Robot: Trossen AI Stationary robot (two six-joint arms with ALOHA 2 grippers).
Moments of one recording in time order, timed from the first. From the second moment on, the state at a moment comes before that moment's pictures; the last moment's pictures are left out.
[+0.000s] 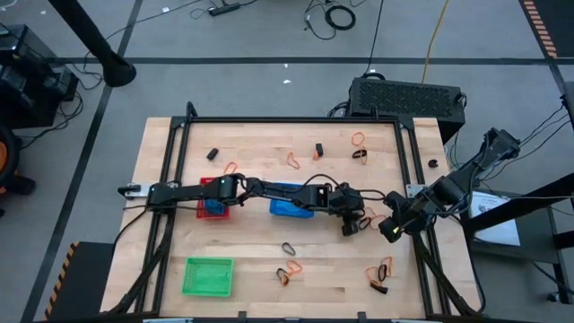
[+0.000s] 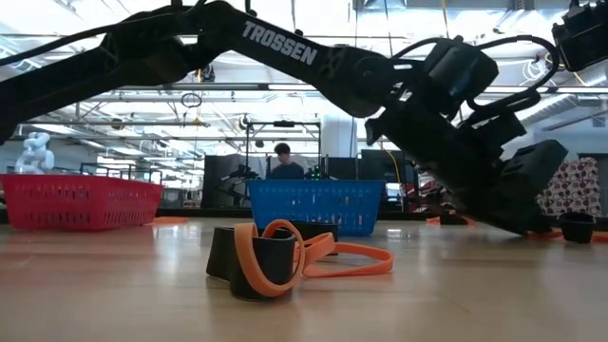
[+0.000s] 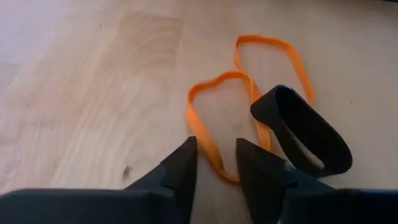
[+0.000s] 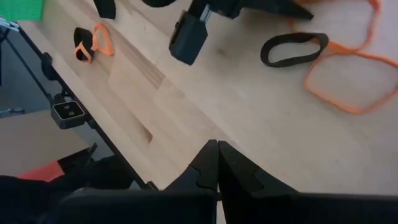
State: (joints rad) left arm -0.04 2.76 2.36 -0.28 -0.02 -0.12; right arm 0.65 0.77 0.65 -0.86 0.10 1.64
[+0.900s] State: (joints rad) left arm 0.05 2.49 2.35 -0.50 0.00 -0.07; right arm 0.65 0.77 0.65 -0.79 0.20 1.54
